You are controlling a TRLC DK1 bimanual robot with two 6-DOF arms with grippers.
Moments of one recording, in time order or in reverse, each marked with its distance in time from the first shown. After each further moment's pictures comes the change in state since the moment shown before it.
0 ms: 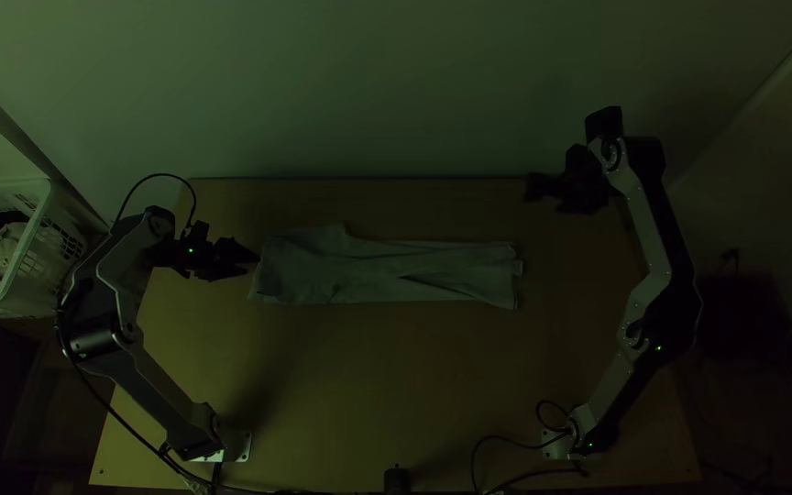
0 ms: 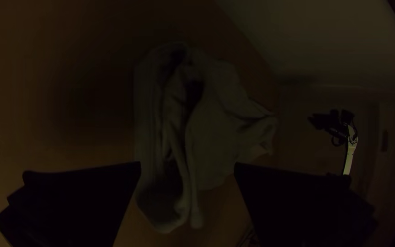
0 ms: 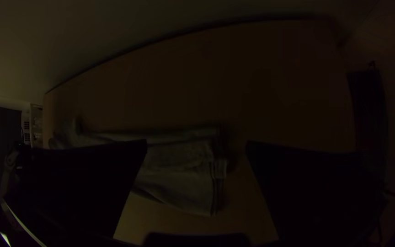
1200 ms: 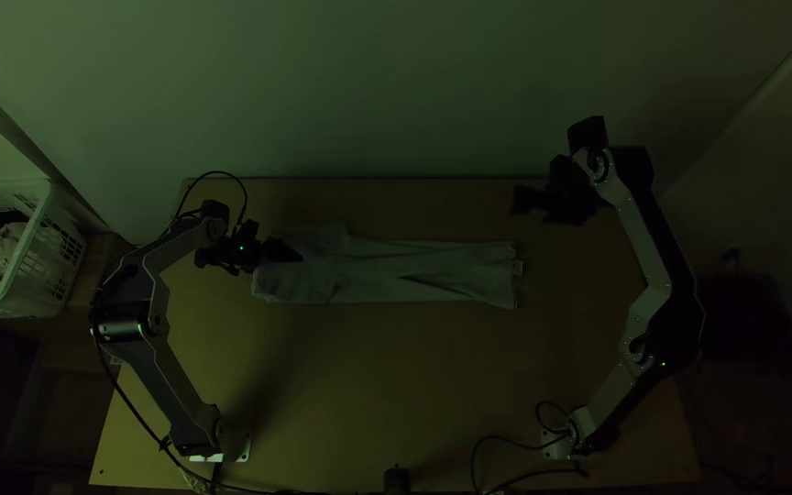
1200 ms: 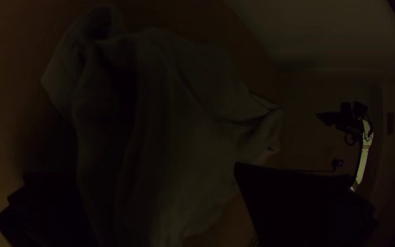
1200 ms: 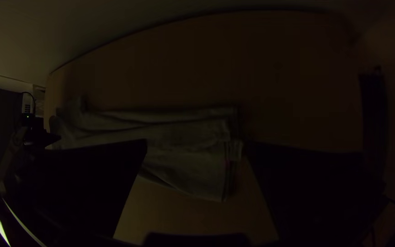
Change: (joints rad) left arm -0.239 0.065 -0.070 0.349 -0.008 -0.212; right arm 0.066 -0.081 -0.120 0.012 -0.004 0.000
